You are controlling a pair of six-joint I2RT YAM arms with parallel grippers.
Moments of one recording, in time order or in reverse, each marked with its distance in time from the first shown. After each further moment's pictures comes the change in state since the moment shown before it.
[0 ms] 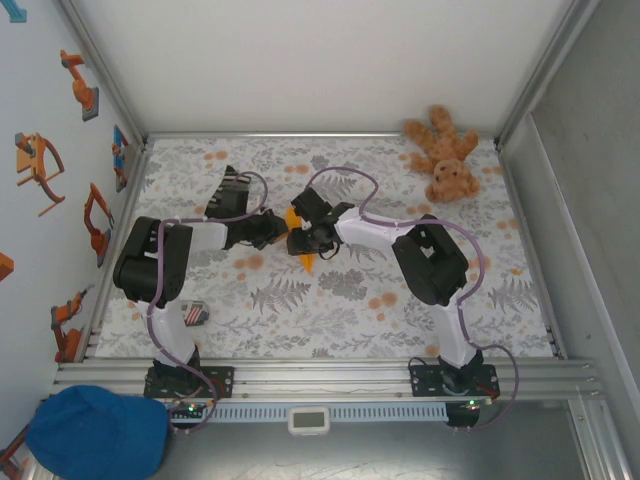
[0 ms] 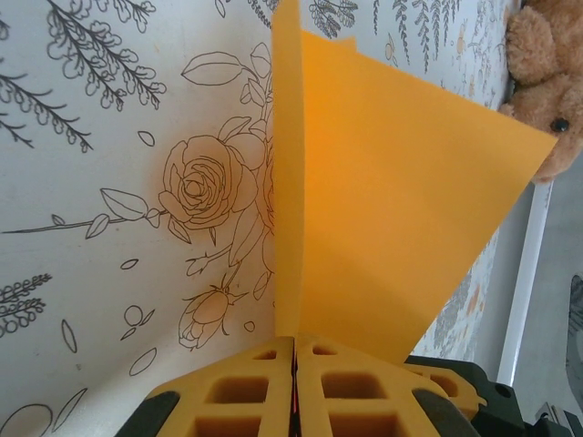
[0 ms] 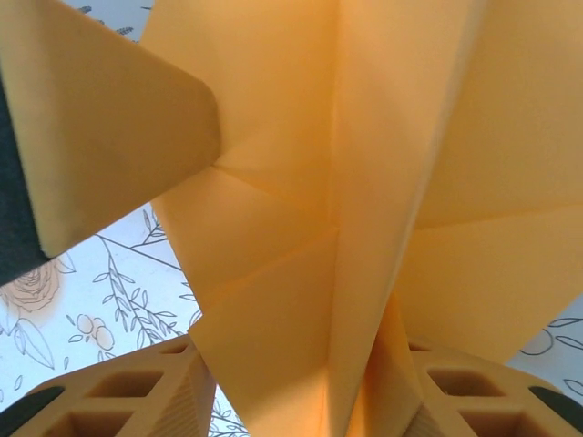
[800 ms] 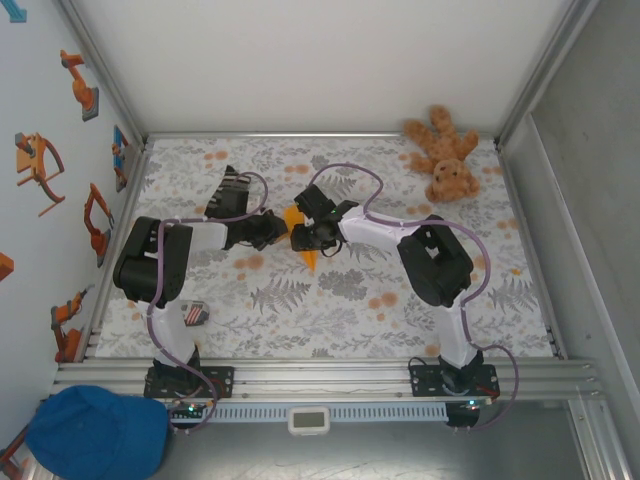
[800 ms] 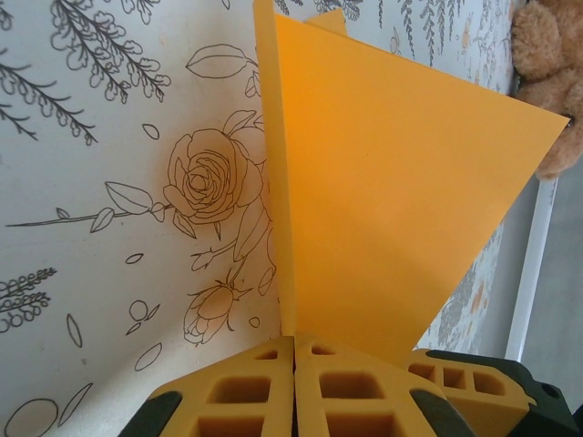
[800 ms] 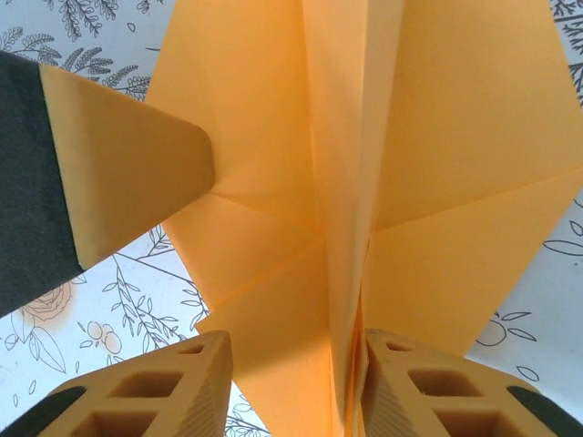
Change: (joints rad) left arm 0.000 0.000 0.000 -0.011 0.000 0.011; right arm -0.013 -0.031 -0.013 0.010 0.008 0.008
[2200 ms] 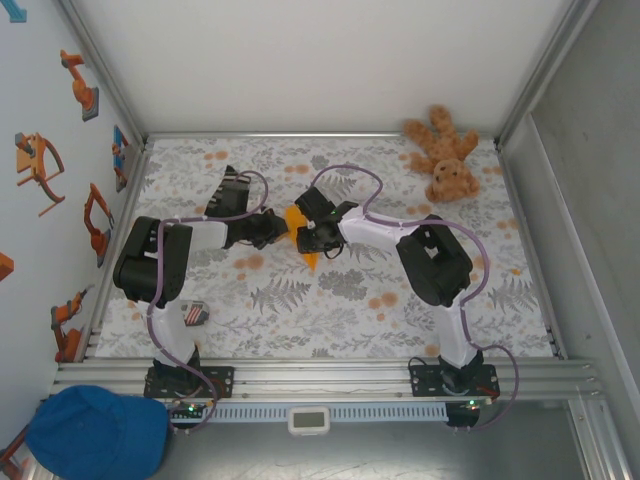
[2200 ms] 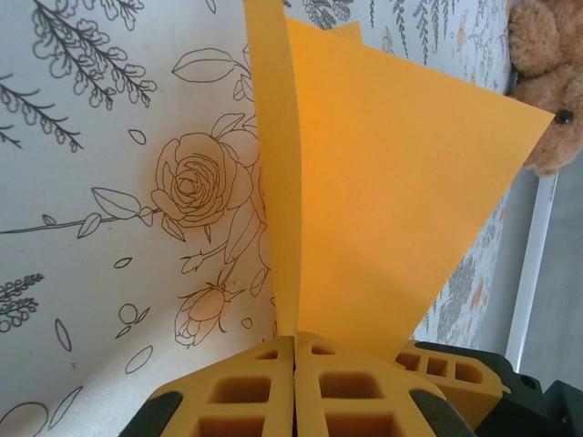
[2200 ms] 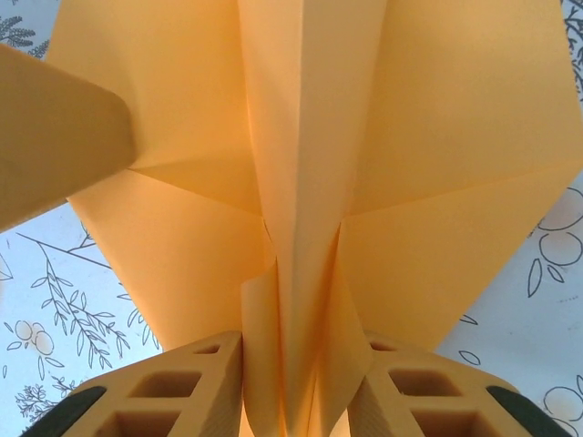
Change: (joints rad) left arm 0.000 0.000 0.016 -0.021 0.004 0.014; right arm 0.000 0.006 -0.007 -0.037 0.063 -0.034
